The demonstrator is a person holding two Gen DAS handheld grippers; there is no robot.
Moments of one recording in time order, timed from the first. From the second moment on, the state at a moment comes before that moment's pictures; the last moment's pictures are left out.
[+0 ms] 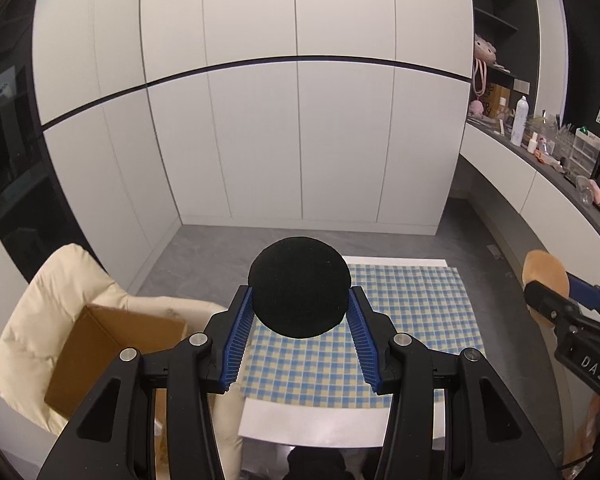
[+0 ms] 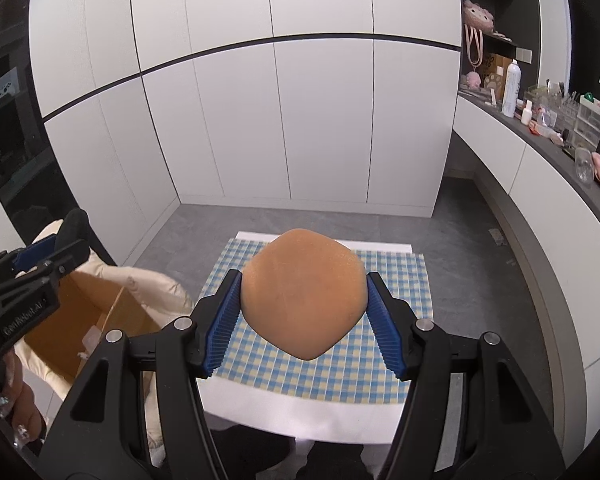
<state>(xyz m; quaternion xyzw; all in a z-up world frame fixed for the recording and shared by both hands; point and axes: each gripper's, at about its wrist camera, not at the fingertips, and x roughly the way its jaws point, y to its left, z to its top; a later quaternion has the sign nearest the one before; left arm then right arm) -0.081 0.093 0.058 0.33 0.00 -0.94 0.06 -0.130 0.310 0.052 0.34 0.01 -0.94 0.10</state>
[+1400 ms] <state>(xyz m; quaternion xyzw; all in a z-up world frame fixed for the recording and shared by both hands) 0.024 0.075 -0.045 0.43 -0.01 -0.90 0.08 -0.001 0.320 -0.055 0.43 0.01 -0.90 0.10</state>
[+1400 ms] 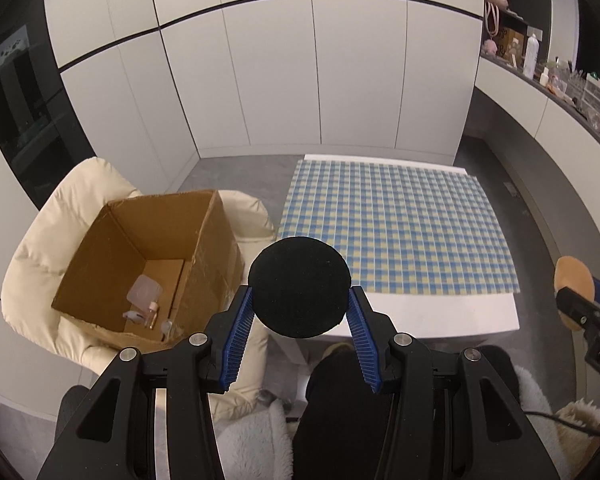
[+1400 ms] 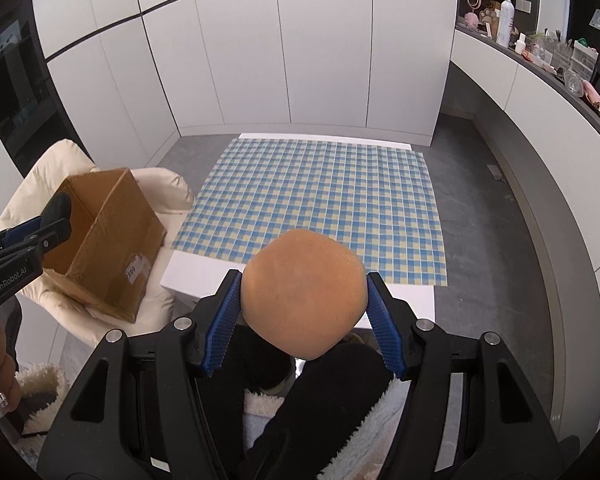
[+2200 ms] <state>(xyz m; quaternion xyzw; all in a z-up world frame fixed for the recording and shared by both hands) 0.037 0.034 -0.051 0.43 0.03 -0.89 0.13 -0.008 0.292 -0.063 0.44 0.04 -0.89 0.12</state>
